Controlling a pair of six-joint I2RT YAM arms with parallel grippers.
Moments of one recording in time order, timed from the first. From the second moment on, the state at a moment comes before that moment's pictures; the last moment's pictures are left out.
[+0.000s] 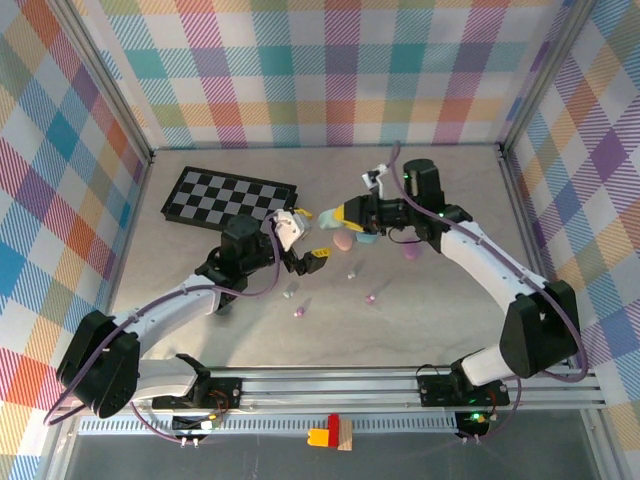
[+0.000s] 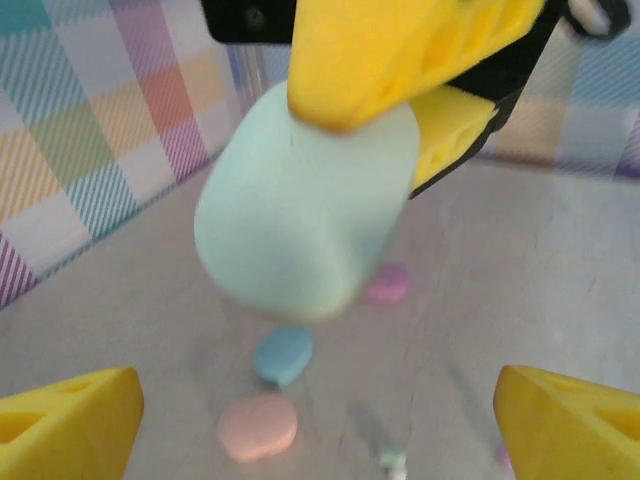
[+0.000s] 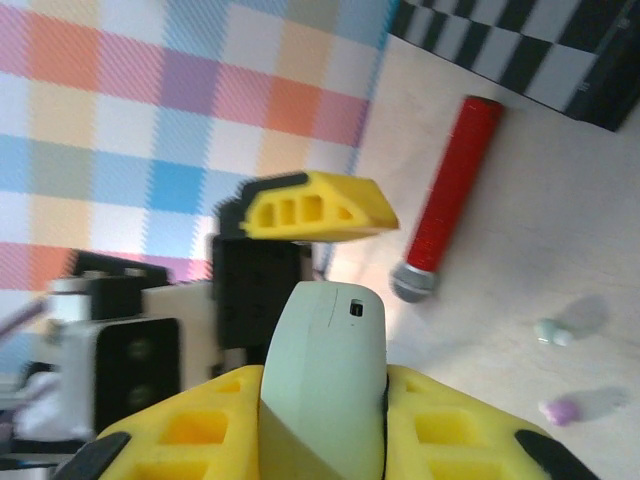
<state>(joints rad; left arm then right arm) -0.57 1.25 0.67 0.43 0.47 0.19 0.40 1.43 1.11 -0.11 -1.01 0.89</state>
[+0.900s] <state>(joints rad) -0.57 1.52 0.78 1.14 0.68 -0.13 0.31 1.35 0.96 0.68 -1.19 1.72</state>
